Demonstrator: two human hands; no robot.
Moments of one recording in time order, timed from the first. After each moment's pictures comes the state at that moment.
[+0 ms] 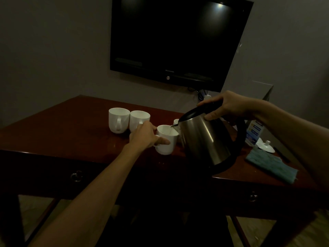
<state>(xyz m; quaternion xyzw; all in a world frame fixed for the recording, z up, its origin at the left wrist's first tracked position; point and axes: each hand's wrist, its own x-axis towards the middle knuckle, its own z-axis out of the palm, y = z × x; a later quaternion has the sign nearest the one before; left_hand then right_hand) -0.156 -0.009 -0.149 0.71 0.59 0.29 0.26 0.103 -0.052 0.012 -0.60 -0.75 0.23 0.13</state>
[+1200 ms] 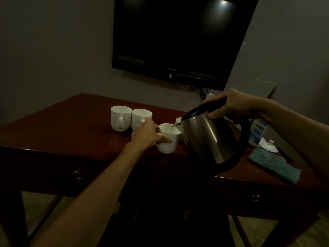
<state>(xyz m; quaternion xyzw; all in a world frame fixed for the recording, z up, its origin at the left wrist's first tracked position) -0.157 -0.004 -0.153 0.71 0.59 0.30 0.26 0.105 -0.051 0.013 -0.60 -0.76 0.22 0.13</state>
